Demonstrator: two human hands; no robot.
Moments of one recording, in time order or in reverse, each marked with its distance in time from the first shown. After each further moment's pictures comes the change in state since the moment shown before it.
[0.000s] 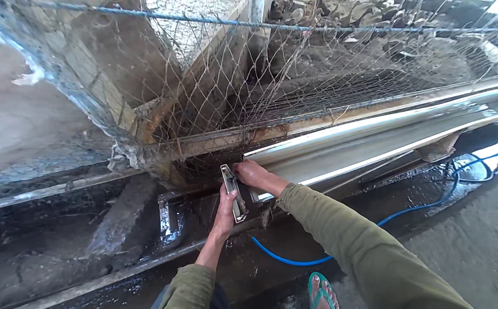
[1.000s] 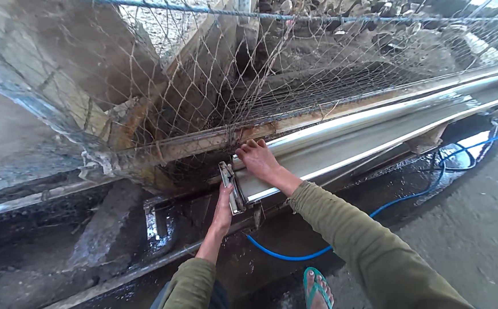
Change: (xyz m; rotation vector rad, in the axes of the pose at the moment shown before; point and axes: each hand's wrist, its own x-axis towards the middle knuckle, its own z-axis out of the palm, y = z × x) left_hand 0.022 -0.012 0.019 0.012 0.018 -0.091; right_hand -0.028 0.040 -0.022 -0.407 0.557 -0.155
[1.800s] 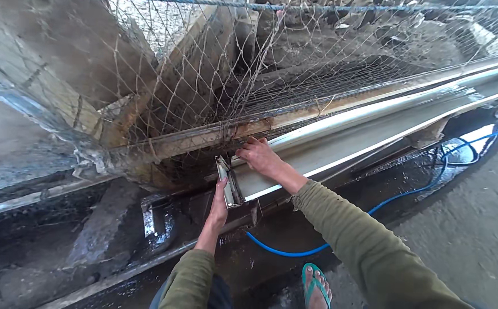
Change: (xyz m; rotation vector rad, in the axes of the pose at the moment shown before) left_hand 0.009 0.001 0.000 0.001 0.006 0.018; right_hand -0.014 0.011 -0.013 0.204 -0.011 -0.065
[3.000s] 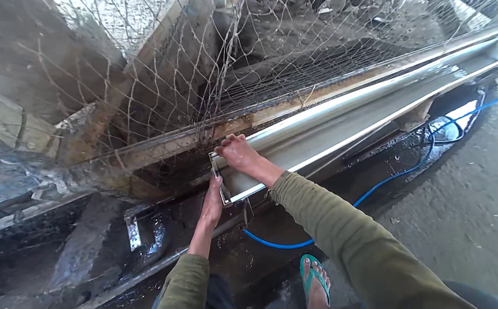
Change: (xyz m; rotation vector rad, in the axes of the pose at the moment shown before) left_hand 0.010 0.006 0.011 0.222 -0.076 0.012; right_hand 0.023 -0.006 0.002 0.043 -0.185 0.185
